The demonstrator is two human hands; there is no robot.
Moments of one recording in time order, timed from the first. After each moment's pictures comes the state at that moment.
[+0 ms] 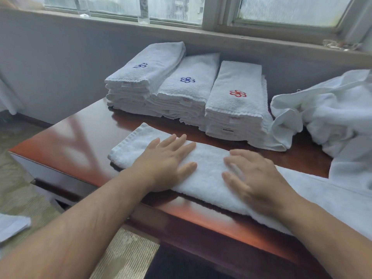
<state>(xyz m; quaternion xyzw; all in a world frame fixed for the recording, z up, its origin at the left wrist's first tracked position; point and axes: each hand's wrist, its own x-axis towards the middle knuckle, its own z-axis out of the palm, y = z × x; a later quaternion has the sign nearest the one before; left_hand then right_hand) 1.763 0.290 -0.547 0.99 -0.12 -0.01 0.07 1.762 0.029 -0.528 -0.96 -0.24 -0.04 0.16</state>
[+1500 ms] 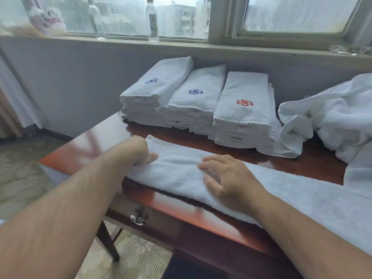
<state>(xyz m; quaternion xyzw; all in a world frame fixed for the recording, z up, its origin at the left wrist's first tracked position) 1.770 0.336 -0.481 0.96 0.24 -0.12 0.05 1.782 0.087 -0.554 -0.92 -0.33 -0.05 0.21</state>
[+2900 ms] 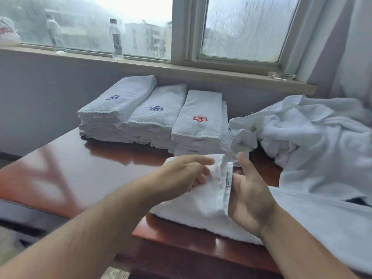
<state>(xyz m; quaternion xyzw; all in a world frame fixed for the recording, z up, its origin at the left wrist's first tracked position) 1.739 0.187 -0.469 0.83 -0.13 -0.08 0.54 1.740 0.001 -0.500 -0.46 -0.07 0.24 0.85</state>
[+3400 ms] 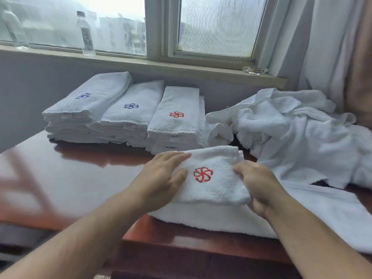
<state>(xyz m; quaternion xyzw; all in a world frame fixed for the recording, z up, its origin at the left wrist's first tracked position) 1.751 0.180 -0.503 0.93 -0.21 0.09 0.30 1.747 -0.058 -0.495 -0.68 0.13 0.01 0.72</state>
